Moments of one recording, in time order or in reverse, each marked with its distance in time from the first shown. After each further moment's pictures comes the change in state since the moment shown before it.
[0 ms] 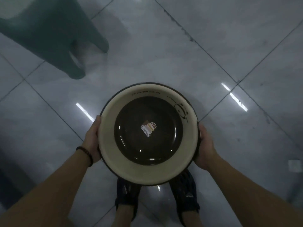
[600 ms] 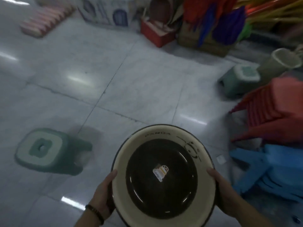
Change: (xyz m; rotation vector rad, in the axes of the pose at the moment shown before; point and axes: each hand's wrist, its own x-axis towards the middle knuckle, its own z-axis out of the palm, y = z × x) left_hand -0.335 0.186 0.126 0.203 -0.345 -0.044; right_hand -0.408 -0.156 -0.059 0.103 0.205 -0.048
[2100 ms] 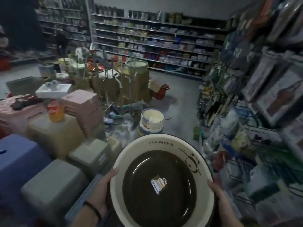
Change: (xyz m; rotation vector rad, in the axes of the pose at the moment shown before) left_hand -0.515 -0.706 0.955 1.161 -1.117 -0.338; right_hand -0.722 0.488 -0.772 1.504 1.195 -0.630
